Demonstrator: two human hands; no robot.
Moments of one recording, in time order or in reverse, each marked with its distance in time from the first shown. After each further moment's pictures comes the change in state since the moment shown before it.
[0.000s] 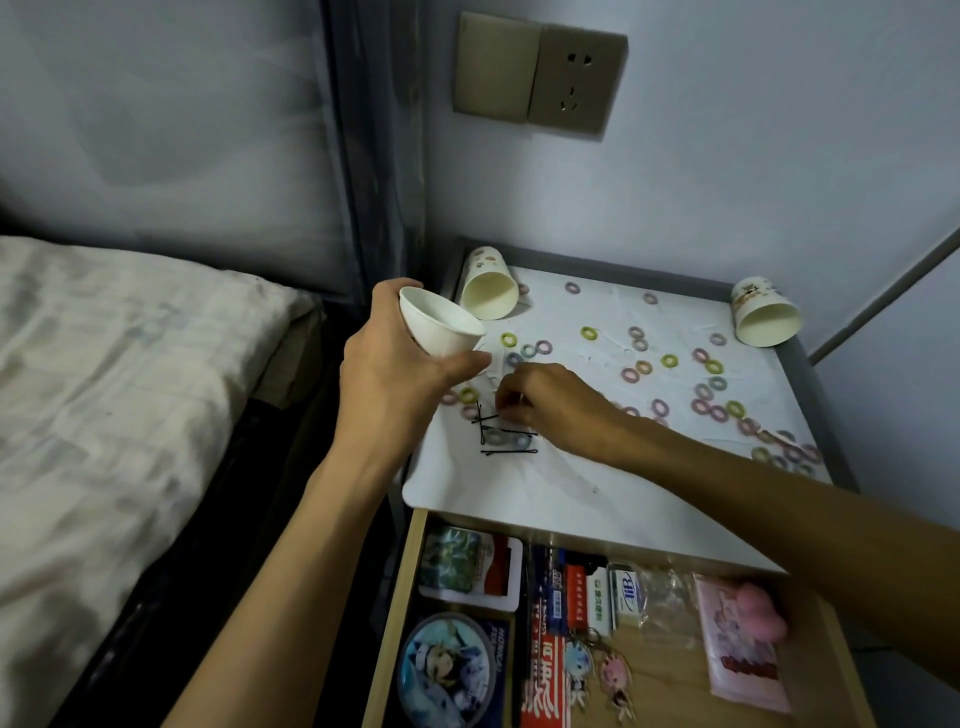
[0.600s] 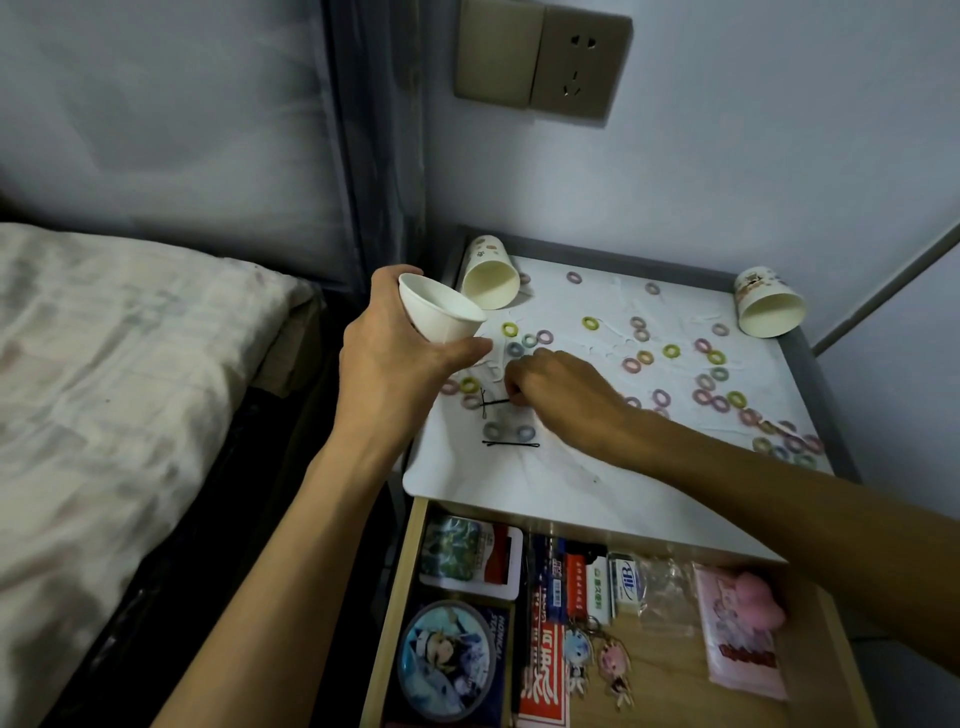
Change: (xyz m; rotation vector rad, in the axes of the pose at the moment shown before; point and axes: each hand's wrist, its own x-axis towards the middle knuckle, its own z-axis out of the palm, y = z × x) left_hand 0.000 0.000 0.001 0.012 0.002 0.006; right_hand -0.004 0.004 0.004 -0.448 0.122 -0.119
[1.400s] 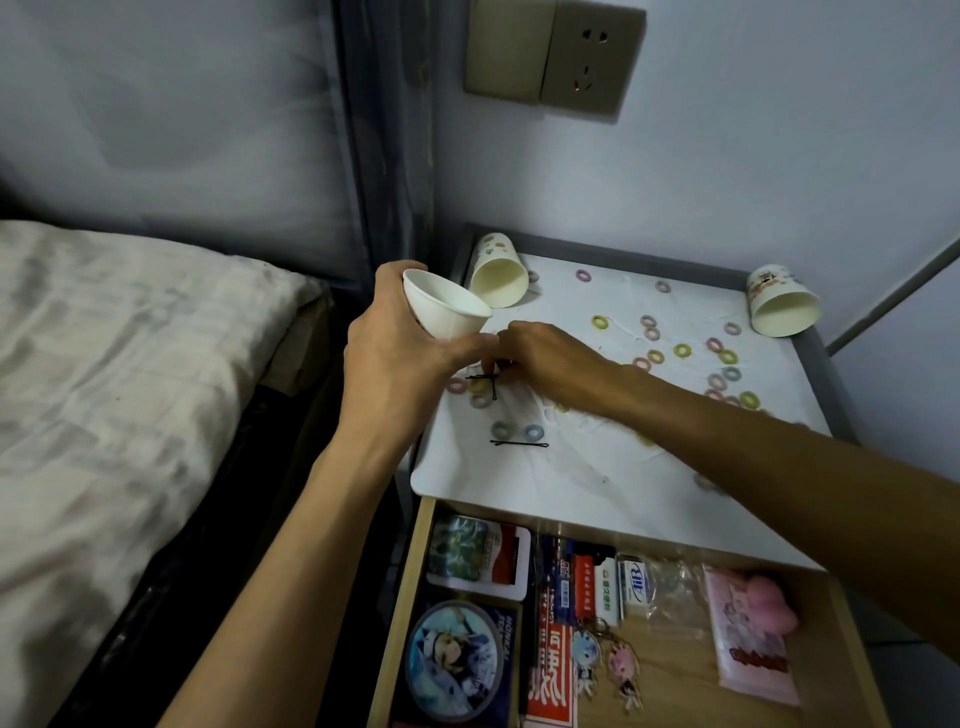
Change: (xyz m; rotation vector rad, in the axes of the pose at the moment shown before) left_hand 0.002 -0.003 -0.003 0.032 0.027 -0.003; right_hand 0.040 0.008 -0.008 0.335 -0.066 -0.065
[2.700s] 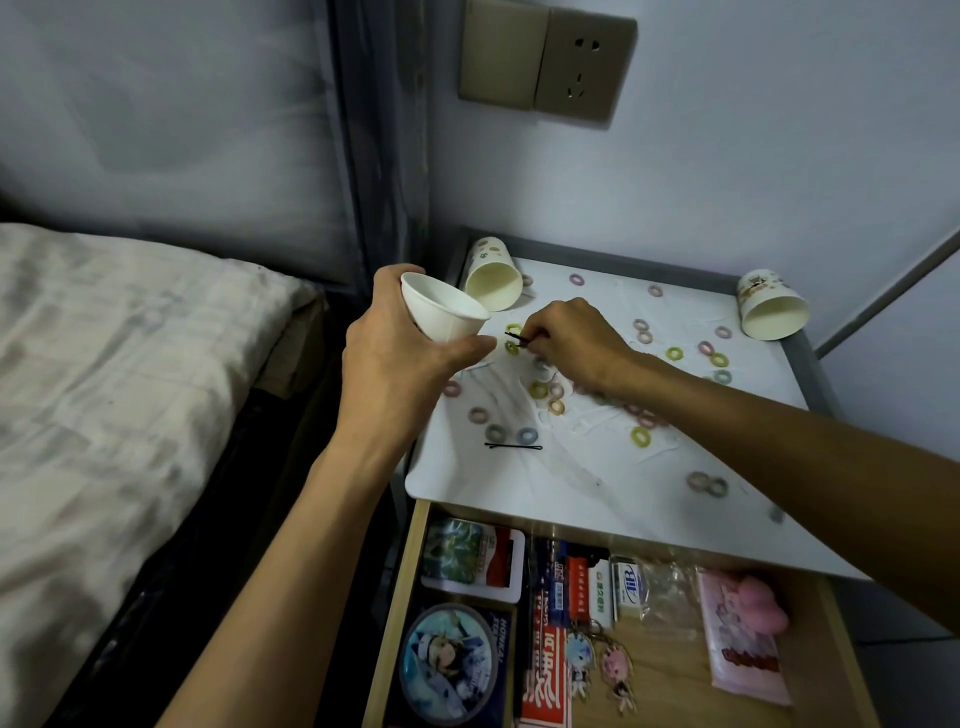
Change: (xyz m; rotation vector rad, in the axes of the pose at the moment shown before) left_hand -0.002 0.006 0.000 -0.059 -0.025 -0.026; right_hand 0.000 0.023 -0.015 0.034 0.085 0.392
